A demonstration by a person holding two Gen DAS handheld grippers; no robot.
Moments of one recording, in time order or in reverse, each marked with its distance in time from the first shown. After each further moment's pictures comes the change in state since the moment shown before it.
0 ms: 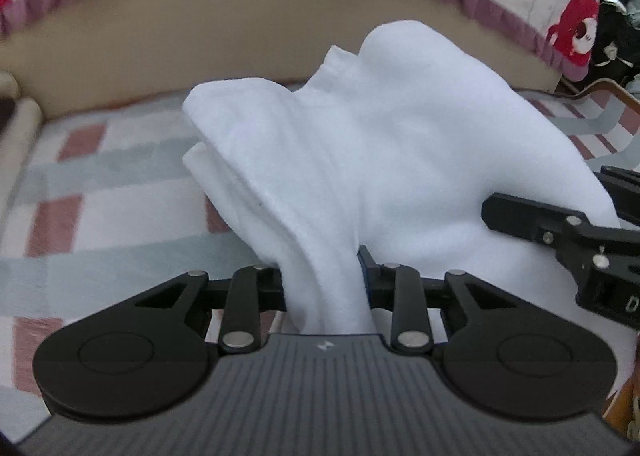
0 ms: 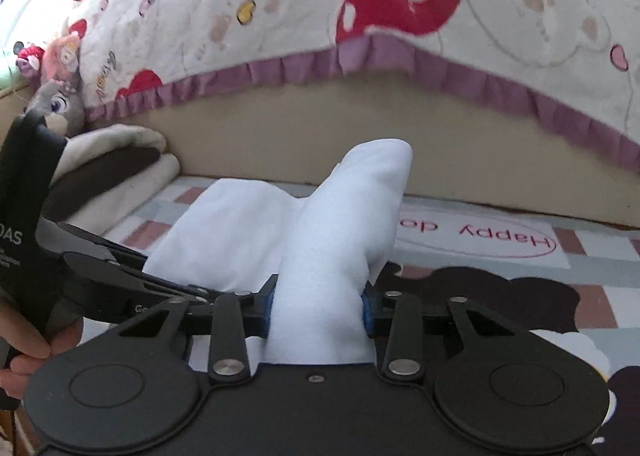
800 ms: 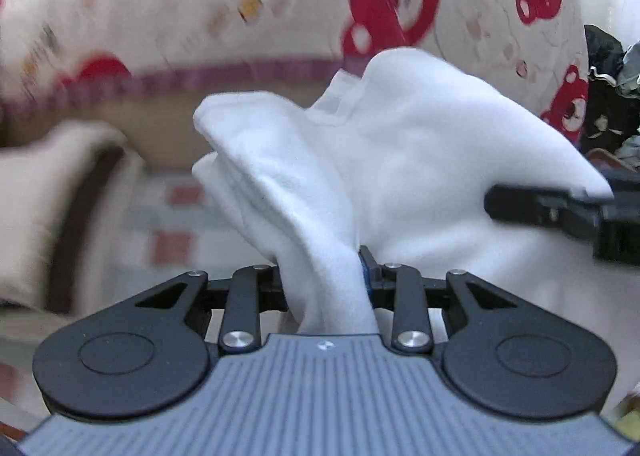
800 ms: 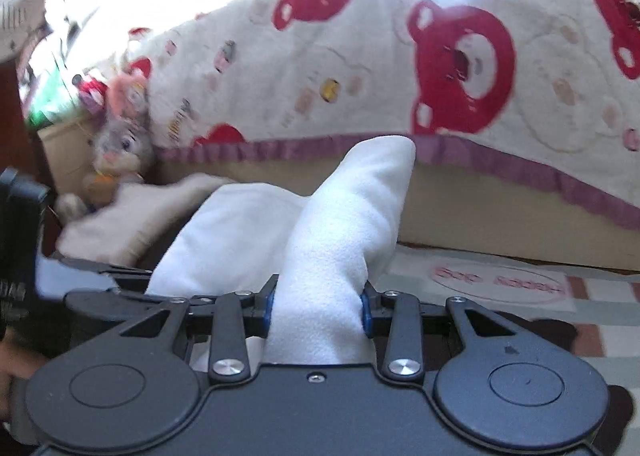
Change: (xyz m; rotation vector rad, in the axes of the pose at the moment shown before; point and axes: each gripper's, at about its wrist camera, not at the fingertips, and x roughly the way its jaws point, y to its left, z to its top) left arm -0.181 0.030 -0.018 -0.050 -0.214 0.124; right arm -0.113 0.083 0.069 -0.017 -0.062 0.145
